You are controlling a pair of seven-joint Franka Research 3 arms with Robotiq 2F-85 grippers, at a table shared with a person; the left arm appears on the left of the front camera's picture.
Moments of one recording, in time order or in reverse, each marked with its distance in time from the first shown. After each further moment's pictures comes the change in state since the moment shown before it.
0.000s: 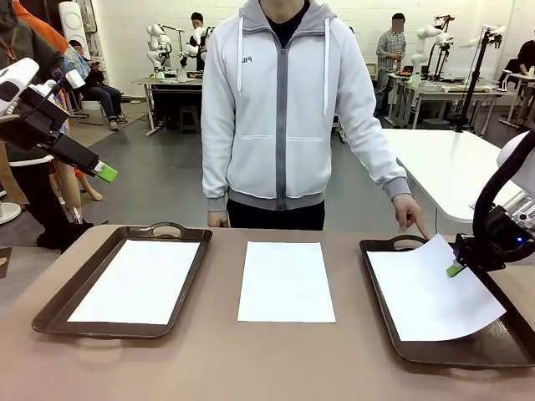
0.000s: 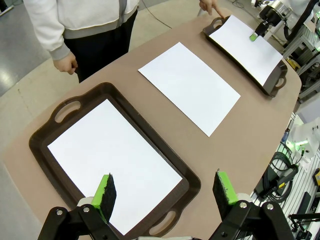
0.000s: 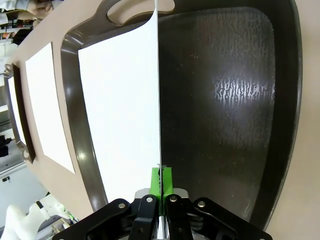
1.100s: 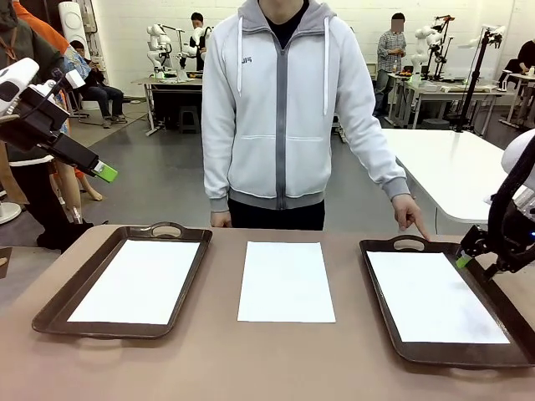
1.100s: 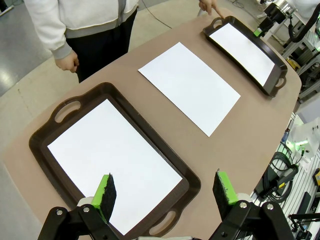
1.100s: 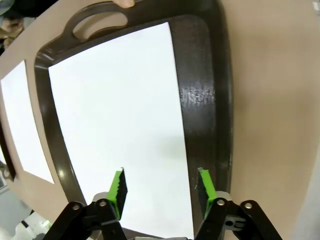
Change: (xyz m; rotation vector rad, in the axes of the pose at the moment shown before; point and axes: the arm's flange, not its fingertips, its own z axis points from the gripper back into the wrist) left arm 0.000 0.000 0.000 0.000 0.000 0.000; right arm -0.010 -0.003 0.030 -0.176 -0.069 -0.054
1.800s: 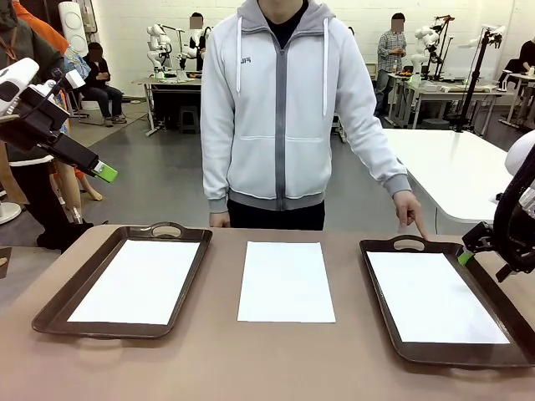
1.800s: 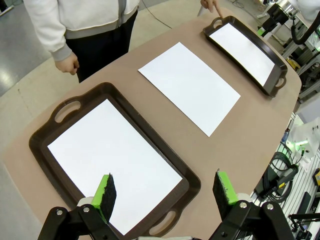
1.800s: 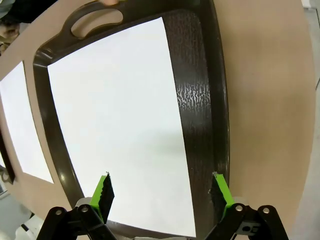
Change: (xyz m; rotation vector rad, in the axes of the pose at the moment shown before) left arm 0.000 0.000 0.000 0.000 0.000 0.000; right arm -0.011 0.003 0.006 -0.012 -0.012 -0.015
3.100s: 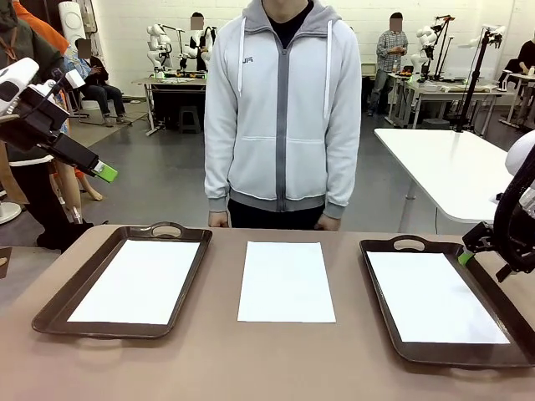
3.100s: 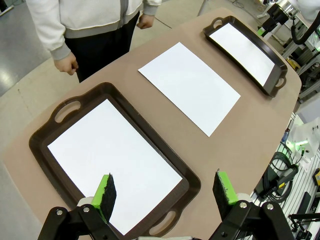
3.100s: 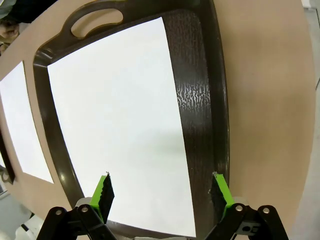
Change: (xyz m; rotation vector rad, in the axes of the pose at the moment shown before) left arm 0.000 0.000 0.000 0.000 0.000 0.000; right arm 0.000 0.000 0.000 0.000 0.000 0.000
